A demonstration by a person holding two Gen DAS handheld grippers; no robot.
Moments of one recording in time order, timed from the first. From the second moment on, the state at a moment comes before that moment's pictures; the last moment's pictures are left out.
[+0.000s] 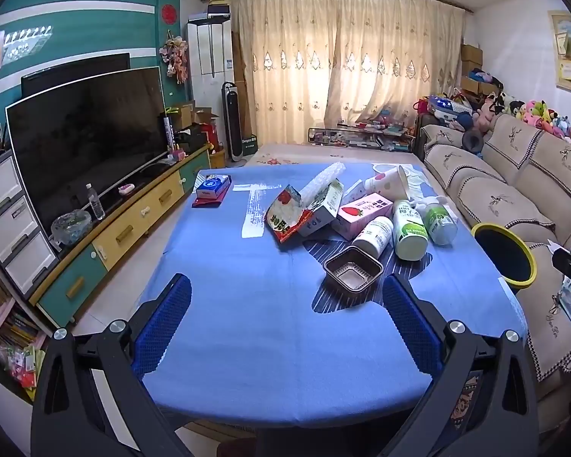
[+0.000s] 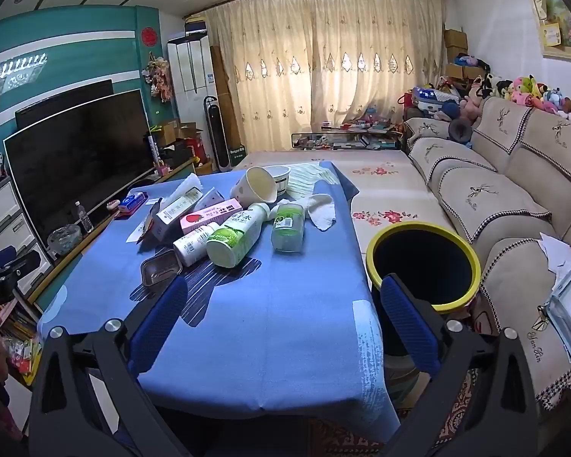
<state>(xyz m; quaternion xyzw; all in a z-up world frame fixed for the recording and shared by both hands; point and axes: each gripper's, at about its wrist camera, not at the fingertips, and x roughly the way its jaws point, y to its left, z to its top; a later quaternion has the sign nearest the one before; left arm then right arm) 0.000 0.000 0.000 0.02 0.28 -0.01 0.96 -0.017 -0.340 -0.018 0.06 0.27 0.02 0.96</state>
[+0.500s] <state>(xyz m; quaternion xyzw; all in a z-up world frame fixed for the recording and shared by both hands) 0.009 -0.001 -0.008 0.02 0.29 -0.01 0.96 -0.017 -0.340 -0.019 0.06 0.27 0.02 0.96</state>
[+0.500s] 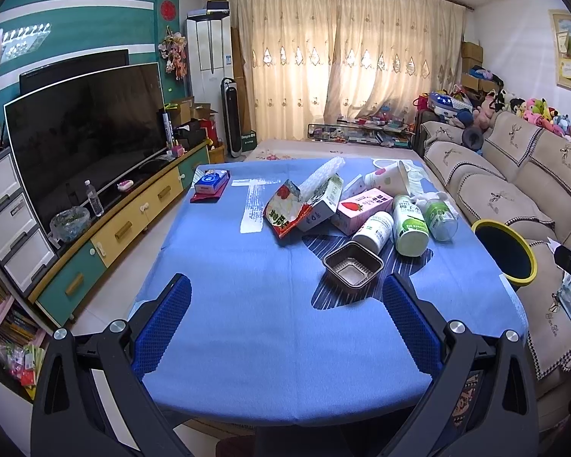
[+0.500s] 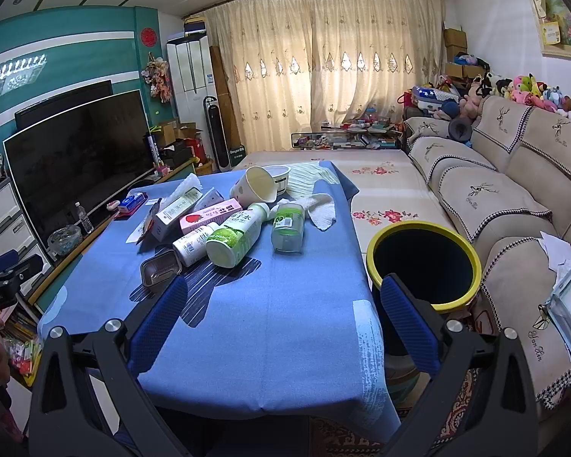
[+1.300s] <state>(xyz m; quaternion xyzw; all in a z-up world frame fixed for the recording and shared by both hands) 0.005 -0.004 -0.007 0.03 0.29 -0.01 0.96 -0.017 -0.341 -0.018 0.06 0.27 0.02 0.96</state>
